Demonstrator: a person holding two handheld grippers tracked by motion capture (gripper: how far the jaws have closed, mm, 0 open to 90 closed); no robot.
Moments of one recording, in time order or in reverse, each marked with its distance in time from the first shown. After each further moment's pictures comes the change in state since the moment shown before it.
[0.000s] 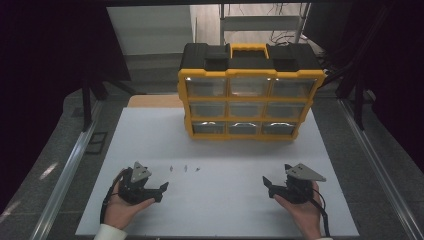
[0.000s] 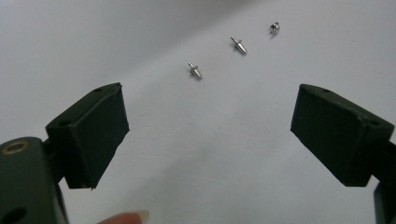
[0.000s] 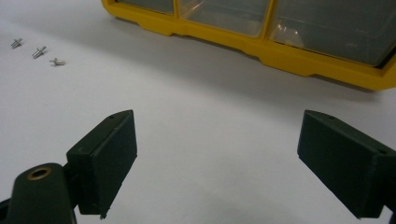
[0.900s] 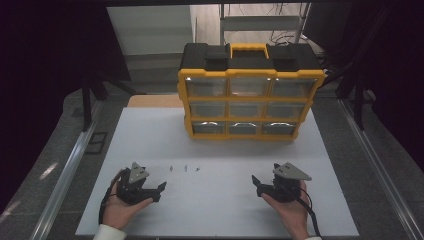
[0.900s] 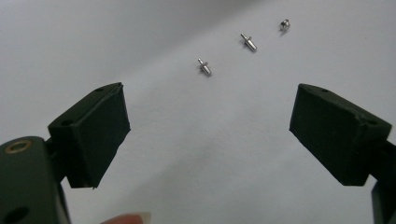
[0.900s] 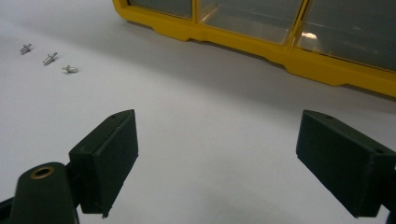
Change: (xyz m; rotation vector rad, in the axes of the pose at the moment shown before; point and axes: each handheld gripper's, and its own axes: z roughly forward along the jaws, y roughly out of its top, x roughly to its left) left arm 0.006 -0.006 0.000 -0.014 0.017 -0.015; right arm 0.025 0.007 0.017 -0.002 -0.003 -0.001
